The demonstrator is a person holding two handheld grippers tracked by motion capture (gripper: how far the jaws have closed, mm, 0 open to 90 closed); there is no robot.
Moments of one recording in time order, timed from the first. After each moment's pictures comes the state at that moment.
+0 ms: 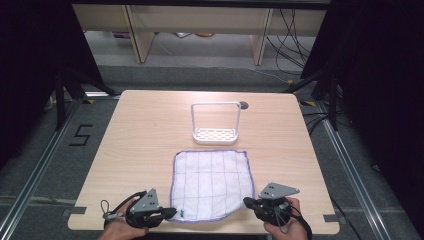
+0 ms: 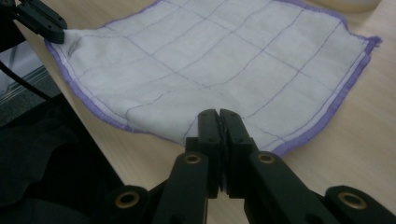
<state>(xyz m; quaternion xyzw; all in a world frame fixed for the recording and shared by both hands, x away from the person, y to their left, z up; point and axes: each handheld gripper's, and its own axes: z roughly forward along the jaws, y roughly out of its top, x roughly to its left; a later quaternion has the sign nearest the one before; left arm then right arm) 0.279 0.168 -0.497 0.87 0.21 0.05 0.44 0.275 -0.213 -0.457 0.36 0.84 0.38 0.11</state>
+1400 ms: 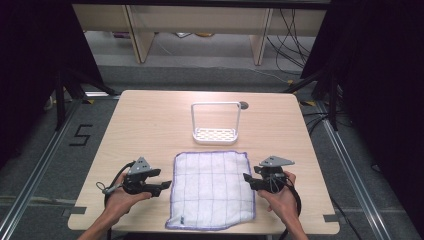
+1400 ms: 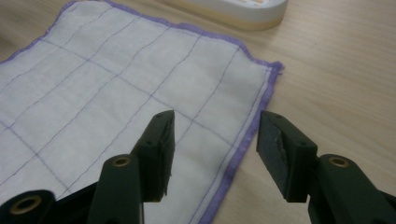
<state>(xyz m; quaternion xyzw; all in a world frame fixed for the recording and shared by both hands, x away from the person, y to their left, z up) 0.358 0.195 -0.494 0.82 0.36 0.12 0.43 0.363 -0.221 -0.480 0.44 0.80 0.38 0.15</state>
